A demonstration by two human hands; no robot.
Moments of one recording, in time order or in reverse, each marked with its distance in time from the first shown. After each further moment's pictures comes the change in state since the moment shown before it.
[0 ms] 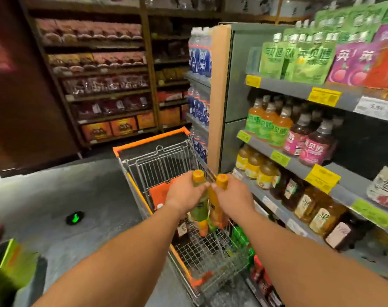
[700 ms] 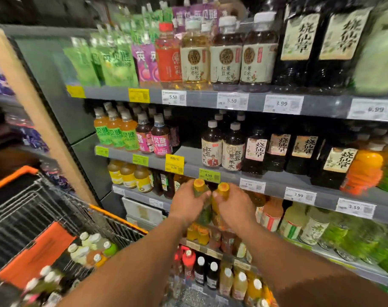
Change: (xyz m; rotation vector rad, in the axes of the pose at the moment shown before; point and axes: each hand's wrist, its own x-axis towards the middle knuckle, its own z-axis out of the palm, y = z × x) left_hand -0.066 0.219 0.254 -0.200 -0.509 0.429; right_hand -0.098 0.231 -0.200 -0.149 0.480 0.499
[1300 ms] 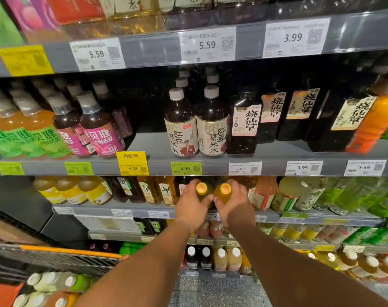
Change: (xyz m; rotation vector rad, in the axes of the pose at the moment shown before) left_hand 0.083 -0.075 0.117 0.044 -0.355 0.012; right_hand 0.048 0.089 0.099 0.048 0.123 0.361
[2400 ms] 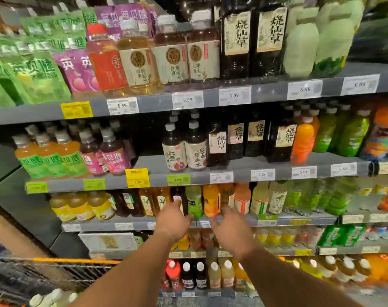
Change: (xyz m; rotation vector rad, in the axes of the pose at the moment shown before) left_hand -0.095 0.041 -0.066 0.320 -0.038 -0.053; right_hand -0.105 -0.022 -0.090 -0.193 -0.092 -0.017
